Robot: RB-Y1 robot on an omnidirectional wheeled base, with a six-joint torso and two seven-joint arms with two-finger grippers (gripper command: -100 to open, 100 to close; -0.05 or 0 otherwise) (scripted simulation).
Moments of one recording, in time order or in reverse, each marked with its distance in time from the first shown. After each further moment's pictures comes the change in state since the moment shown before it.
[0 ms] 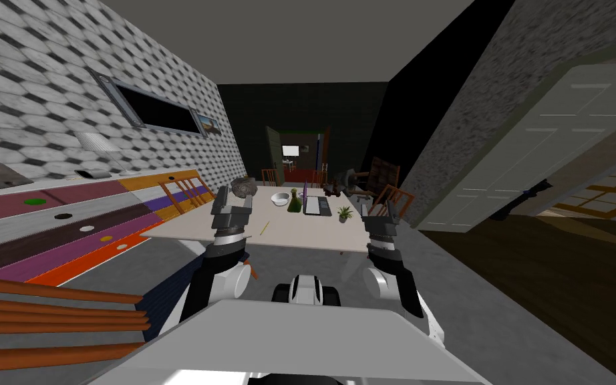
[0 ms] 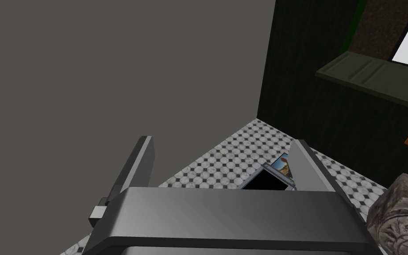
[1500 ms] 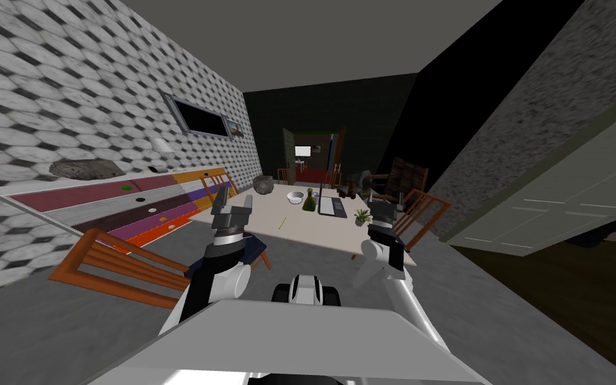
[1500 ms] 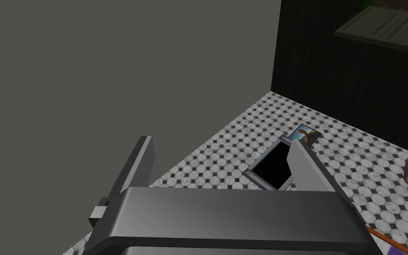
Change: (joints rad) left arm 0.000 0.000 0.000 0.000 0.000 0.000 0.000; right arm -0.325 -0.075 -0.101 0.285 -0.392 -0.087 -0.197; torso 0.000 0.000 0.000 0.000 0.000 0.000
